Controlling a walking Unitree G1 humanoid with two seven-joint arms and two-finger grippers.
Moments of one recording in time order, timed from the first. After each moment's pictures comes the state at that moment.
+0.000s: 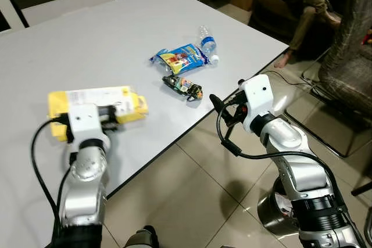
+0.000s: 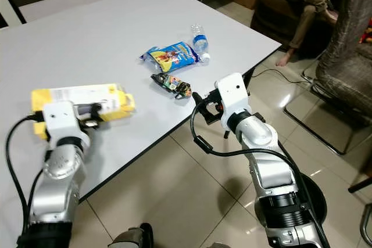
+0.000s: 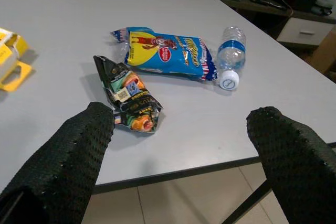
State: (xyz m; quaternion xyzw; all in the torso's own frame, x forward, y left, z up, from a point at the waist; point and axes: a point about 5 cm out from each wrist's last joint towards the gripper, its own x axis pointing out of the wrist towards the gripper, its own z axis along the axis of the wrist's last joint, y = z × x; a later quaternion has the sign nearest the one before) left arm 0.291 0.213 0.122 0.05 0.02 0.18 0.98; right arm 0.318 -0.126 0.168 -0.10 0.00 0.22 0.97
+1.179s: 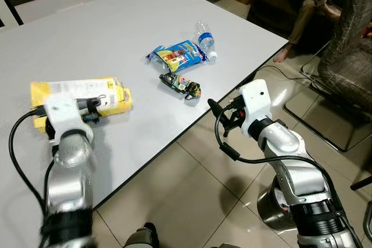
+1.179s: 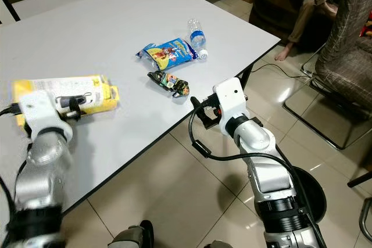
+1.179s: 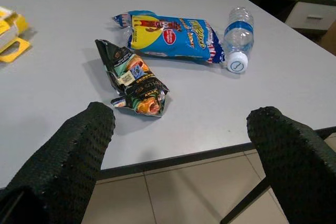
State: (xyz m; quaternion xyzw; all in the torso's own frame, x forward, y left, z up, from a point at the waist) left arm 0.303 0.233 0.142 -0.07 0.06 0.24 0.97; right arm 0.314 -0.122 0.159 -0.09 0.01 0.22 0.97
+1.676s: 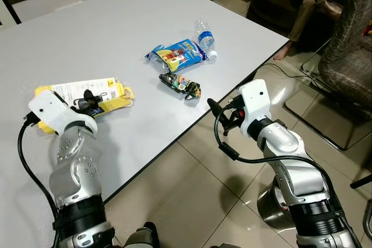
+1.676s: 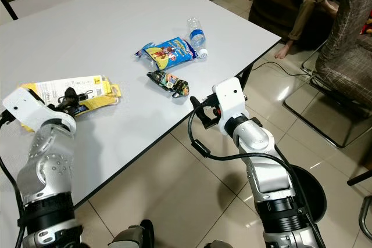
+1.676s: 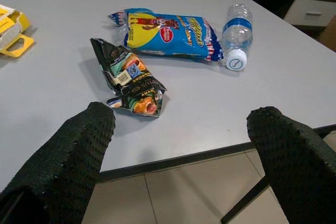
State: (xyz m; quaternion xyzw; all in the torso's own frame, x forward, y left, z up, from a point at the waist) left arm 0.306 0.225 0.155 -0.24 0.03 0.25 0.94; right arm 0.314 -0.121 0.159 -0.09 0.01 0.22 0.97
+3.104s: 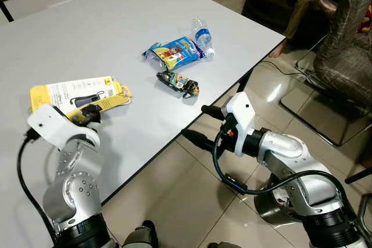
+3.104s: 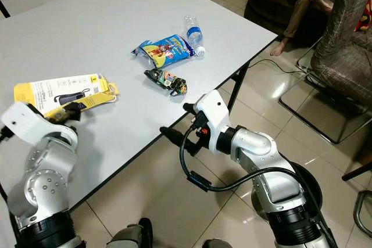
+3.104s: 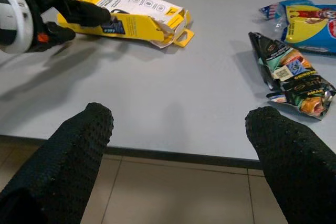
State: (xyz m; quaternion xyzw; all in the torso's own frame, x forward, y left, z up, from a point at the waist) left arm 0.277 0.212 0.146 -0.28 0.09 0.27 0.92; right arm 0.280 -0.098 0.163 -0.04 0.06 0.47 0.88
